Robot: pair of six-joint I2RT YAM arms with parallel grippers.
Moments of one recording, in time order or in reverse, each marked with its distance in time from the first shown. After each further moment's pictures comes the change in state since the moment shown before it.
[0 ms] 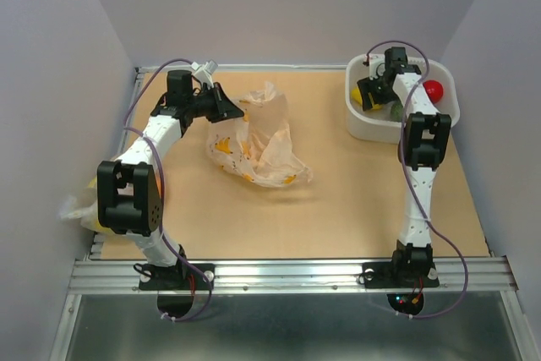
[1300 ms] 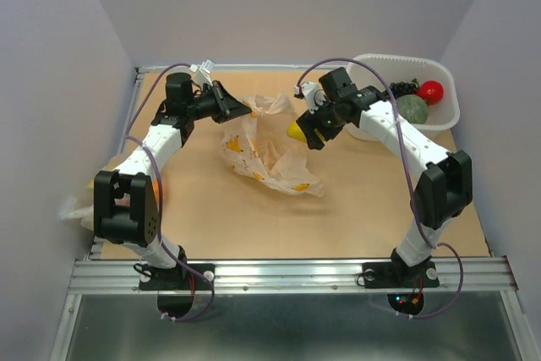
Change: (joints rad) left arm -0.025 -0.081 -0.102 0.213 0.071 -0.293; right arm 0.529 -0.790 -0.711 -0.047 -0.050 0.079
